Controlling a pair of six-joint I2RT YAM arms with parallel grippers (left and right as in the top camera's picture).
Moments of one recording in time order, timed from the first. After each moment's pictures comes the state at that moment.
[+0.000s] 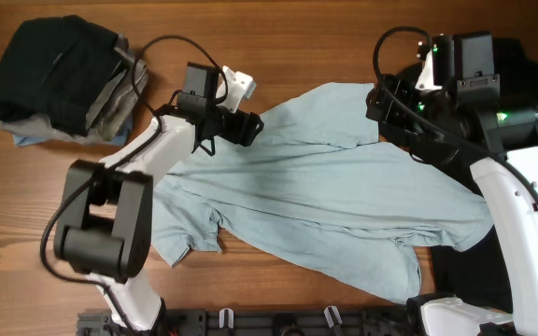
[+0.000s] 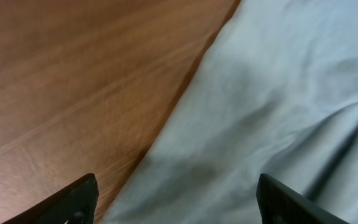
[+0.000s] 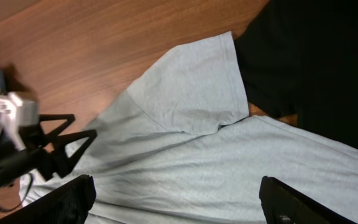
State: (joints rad) left arm -0.28 1.92 1.16 -0.25 0.36 0.12; right arm 0.17 1.41 1.51 -1.09 -0.09 0.45
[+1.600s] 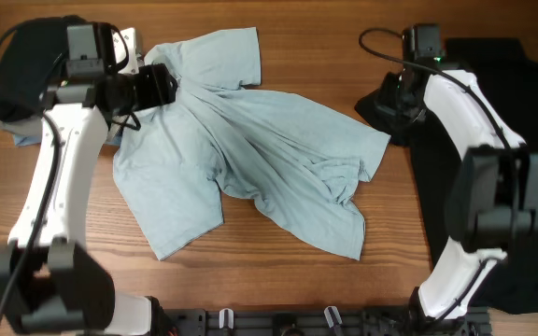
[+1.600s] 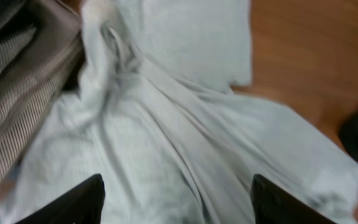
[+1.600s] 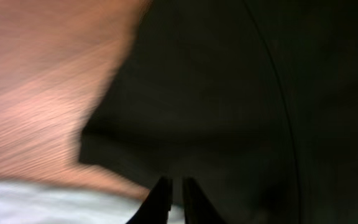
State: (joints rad) left arm 0.04 1.62 1.41 -0.79 0.27 -0.18; right arm 0.02 2.05 1.50 -0.75 0.03 0.43
